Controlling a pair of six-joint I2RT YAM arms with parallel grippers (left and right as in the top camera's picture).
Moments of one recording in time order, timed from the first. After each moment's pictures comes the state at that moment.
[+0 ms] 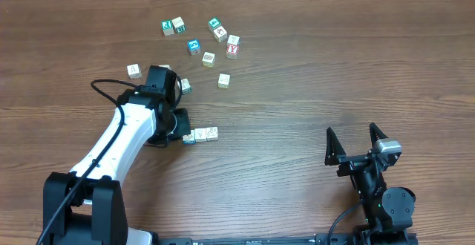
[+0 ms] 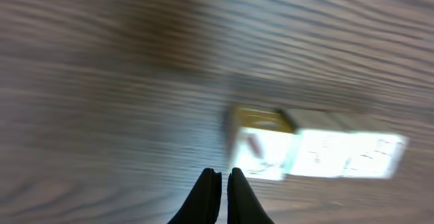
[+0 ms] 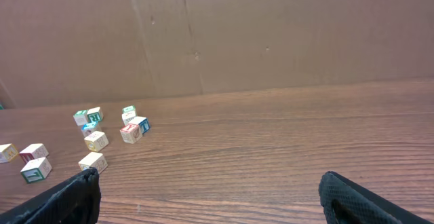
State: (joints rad) left arm -0.17 1.61 1.02 -0.86 0.04 -0.38; right arm 0.07 0.01 0.02 -0.03 -0.08 0.15
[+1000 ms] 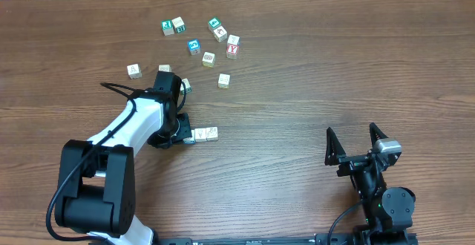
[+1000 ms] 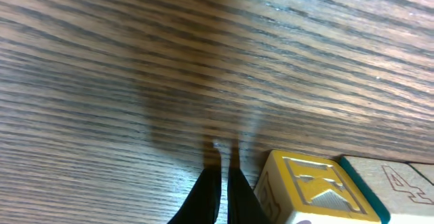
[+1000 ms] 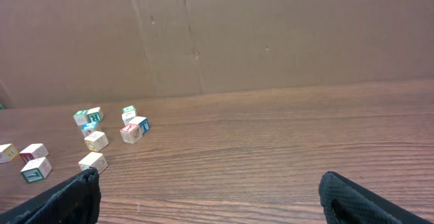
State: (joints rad) left arm -0.17 1.77 1.00 -0.77 0.02 -0.39; right arm 0.07 0.01 0.02 -0.03 -0.08 0.15
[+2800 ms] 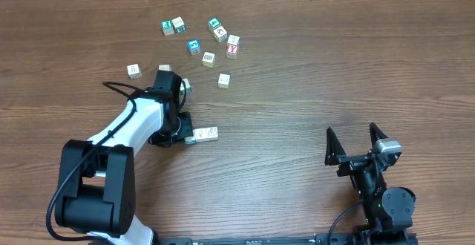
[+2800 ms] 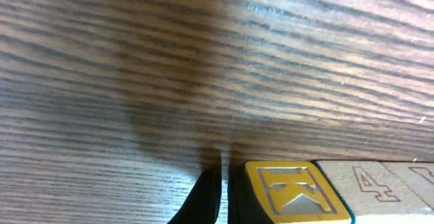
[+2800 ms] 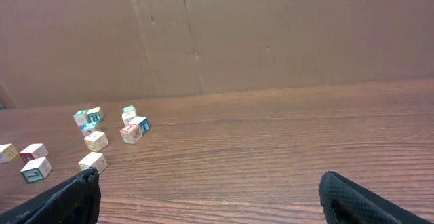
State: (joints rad) left arm -0.17 1.77 1.00 -0.74 0.06 -0.36; right arm 0.07 0.01 0.02 -0.03 -0.08 0.15
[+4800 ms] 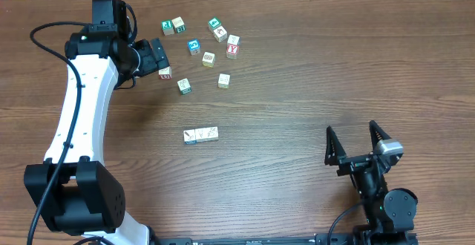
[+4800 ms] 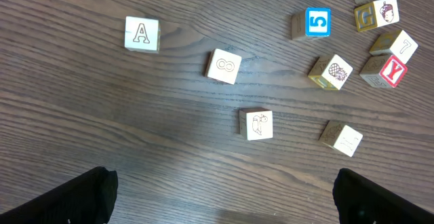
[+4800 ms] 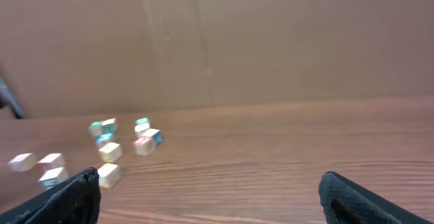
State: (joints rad) left arm 0.03 1.77 1.61 -1.00 0.06 -0.36; right arm 0.07 0.01 0.02 0.03 -0.13 0.16
